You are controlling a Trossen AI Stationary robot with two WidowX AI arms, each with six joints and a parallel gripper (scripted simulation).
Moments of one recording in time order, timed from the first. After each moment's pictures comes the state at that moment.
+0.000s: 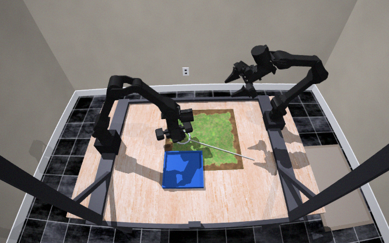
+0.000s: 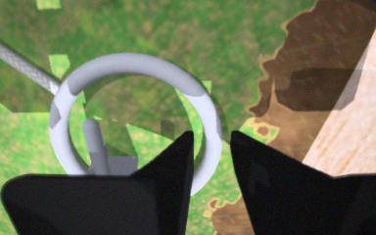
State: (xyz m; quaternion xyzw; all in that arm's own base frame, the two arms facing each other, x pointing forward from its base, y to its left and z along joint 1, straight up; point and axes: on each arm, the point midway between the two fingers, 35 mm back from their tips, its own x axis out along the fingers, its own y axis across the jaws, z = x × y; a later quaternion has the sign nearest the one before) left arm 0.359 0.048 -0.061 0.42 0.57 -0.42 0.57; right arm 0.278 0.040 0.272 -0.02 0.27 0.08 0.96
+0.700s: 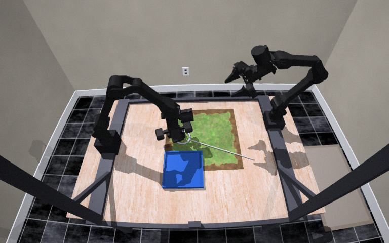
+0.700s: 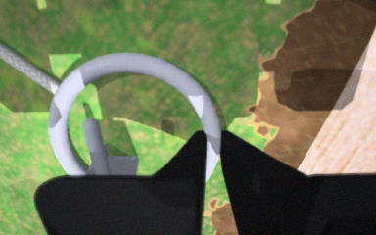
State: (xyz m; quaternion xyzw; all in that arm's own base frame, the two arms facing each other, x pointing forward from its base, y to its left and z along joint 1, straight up) left arm 0.359 0.048 -0.061 0.42 0.57 -0.42 0.57; right arm 0.278 0.040 0.272 -0.02 0.27 0.08 0.96
